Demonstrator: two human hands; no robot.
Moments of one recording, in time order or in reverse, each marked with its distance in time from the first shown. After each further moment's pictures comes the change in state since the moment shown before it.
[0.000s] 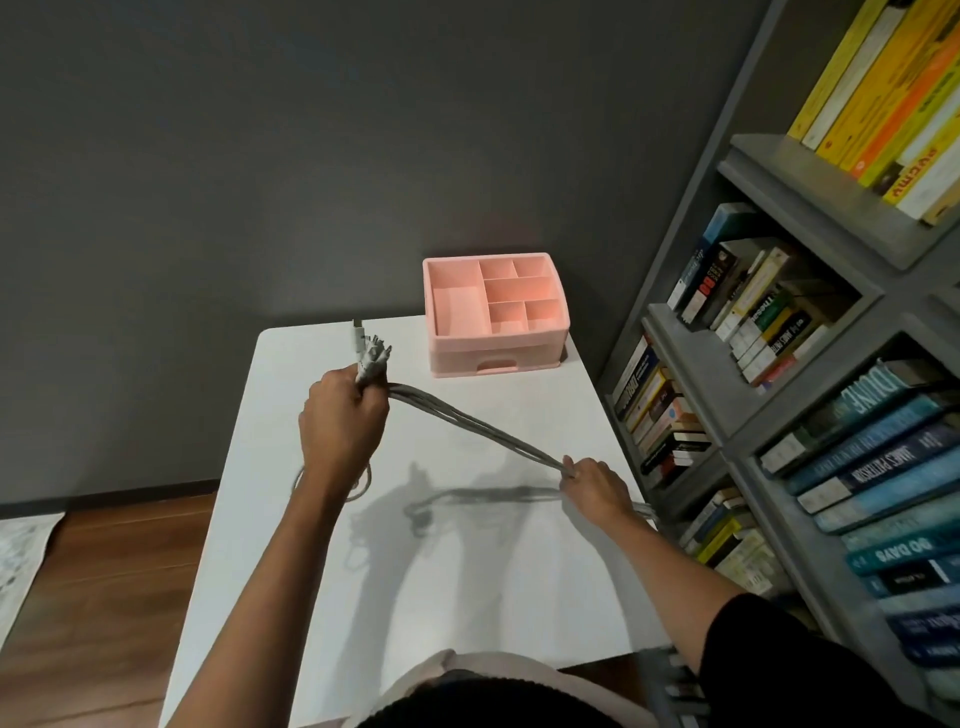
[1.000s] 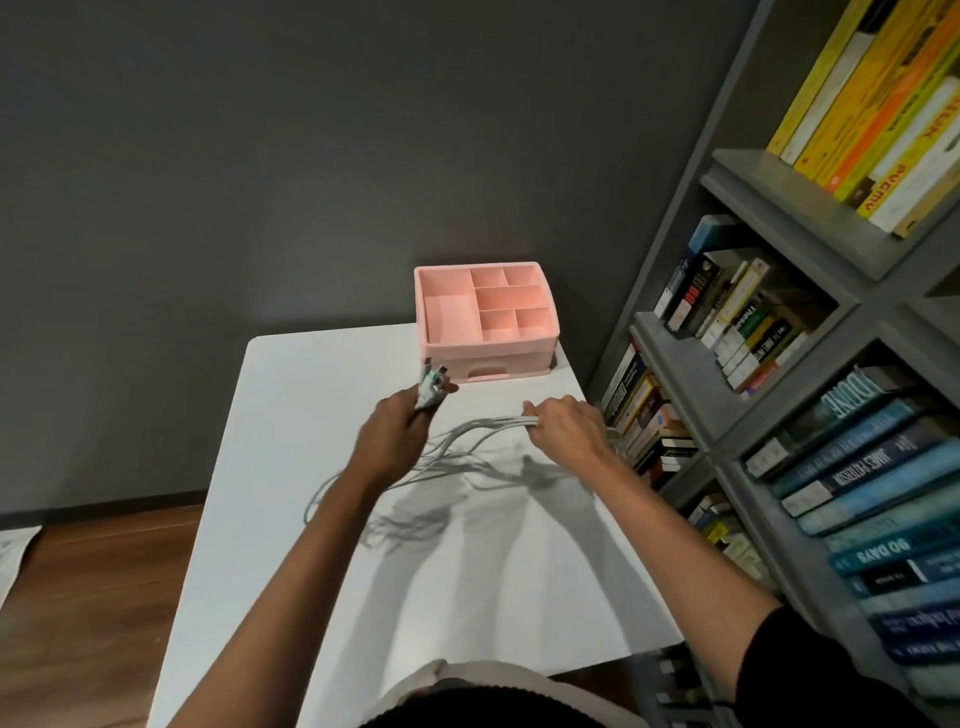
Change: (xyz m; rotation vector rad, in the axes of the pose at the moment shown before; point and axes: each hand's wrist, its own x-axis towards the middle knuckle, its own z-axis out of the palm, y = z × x) left_hand 0.006 -0.016 0.050 -0.158 -0.428 0.180; right_hand -0.009 -0.071 -0.077 -0.258 0.270 -0.310
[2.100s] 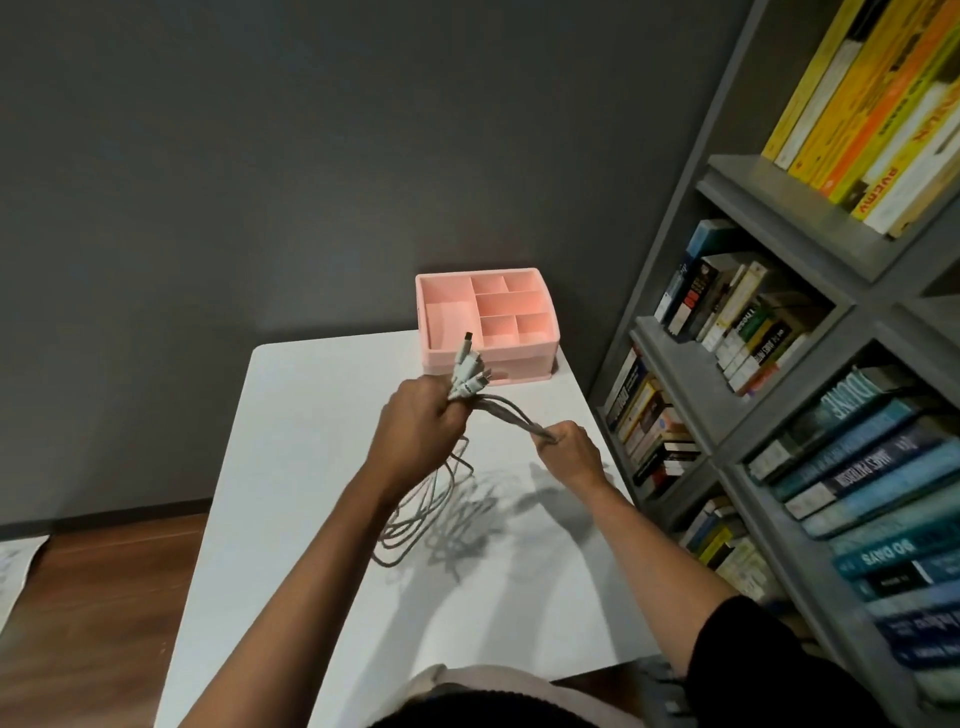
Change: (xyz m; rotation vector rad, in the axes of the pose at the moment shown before) left_hand -0.016 0.064 -0.006 0.050 0.087 0.124; right_hand -0.002 0.015 0.046 0.599 -0.031 0.279
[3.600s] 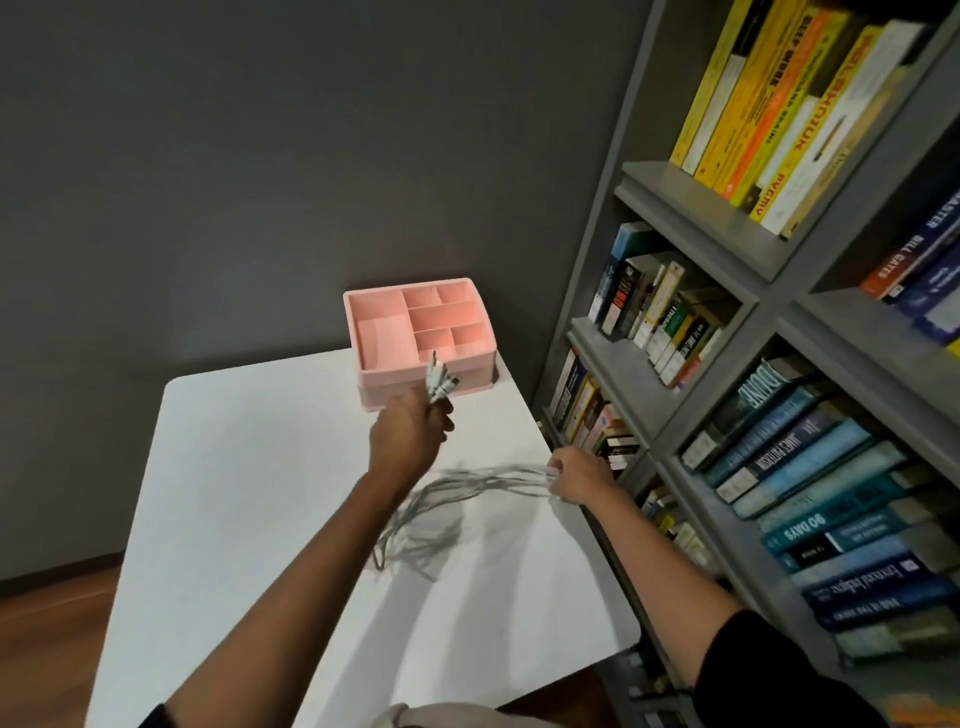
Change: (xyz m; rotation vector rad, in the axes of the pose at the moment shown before) left_hand 0.046 0.001 0.066 0.030 -0.064 -0.151; right_hand 0.016 0.081 -0.046 -0.345 -0.189 0.107
